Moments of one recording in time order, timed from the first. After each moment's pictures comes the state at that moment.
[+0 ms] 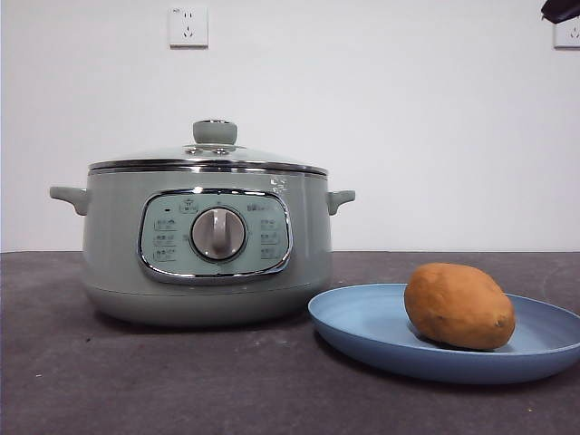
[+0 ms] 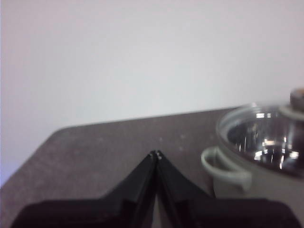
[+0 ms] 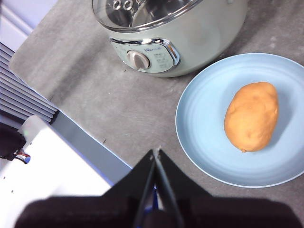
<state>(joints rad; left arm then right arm) -0.03 0.13 0.14 0.05 -0.02 0.08 0.46 0.66 0.79 -0.82 -0.41 0.14</state>
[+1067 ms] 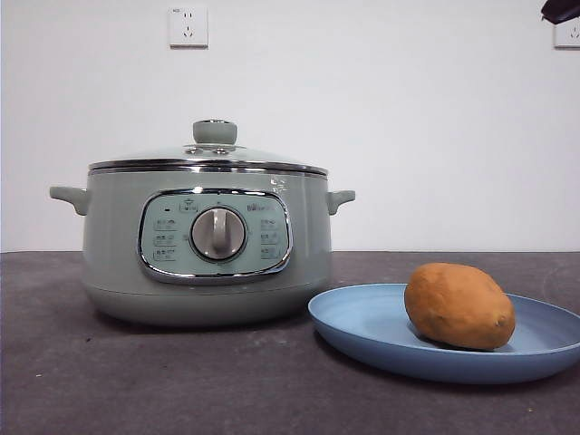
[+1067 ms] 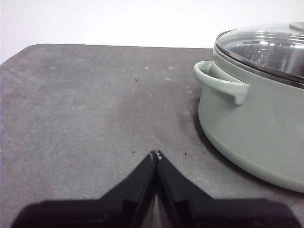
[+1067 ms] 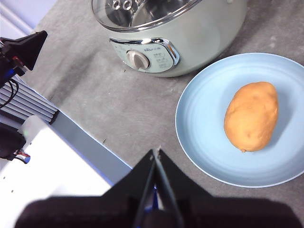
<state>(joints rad) -0.03 0.00 0.02 -0.19 0.00 -0.06 0.46 0.66 0.79 -0.82 -0.41 0.14</state>
